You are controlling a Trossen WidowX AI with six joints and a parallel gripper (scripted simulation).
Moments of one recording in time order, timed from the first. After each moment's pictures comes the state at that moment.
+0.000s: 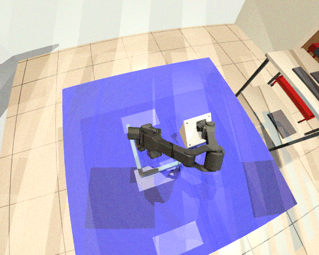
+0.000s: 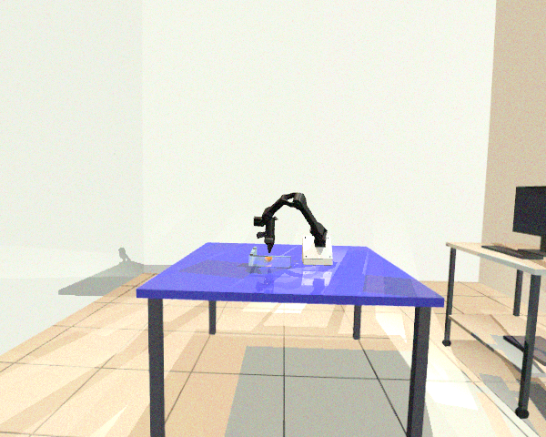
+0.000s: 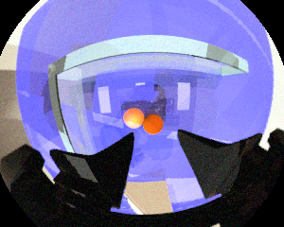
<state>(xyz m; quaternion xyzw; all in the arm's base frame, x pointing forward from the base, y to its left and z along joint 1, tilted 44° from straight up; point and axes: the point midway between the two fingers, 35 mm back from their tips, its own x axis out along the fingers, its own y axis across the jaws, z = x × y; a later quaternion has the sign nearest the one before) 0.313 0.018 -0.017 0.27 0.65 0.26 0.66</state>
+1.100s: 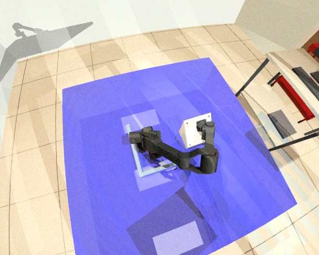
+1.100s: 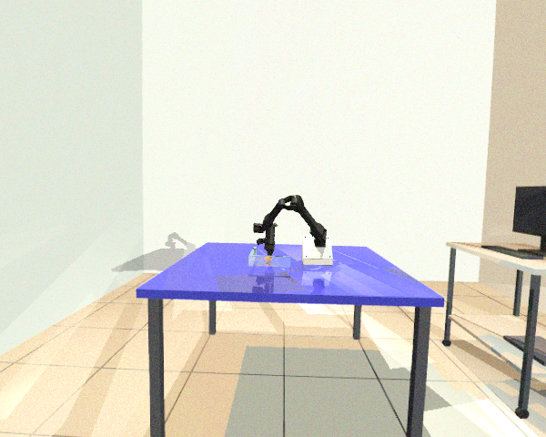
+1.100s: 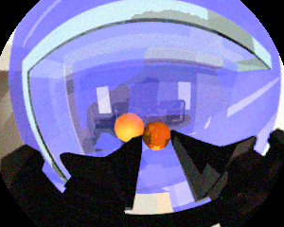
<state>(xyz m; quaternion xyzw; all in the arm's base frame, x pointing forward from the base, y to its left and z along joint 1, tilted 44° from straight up) 0.312 0.045 -0.046 0.27 0.65 0.26 0.66</state>
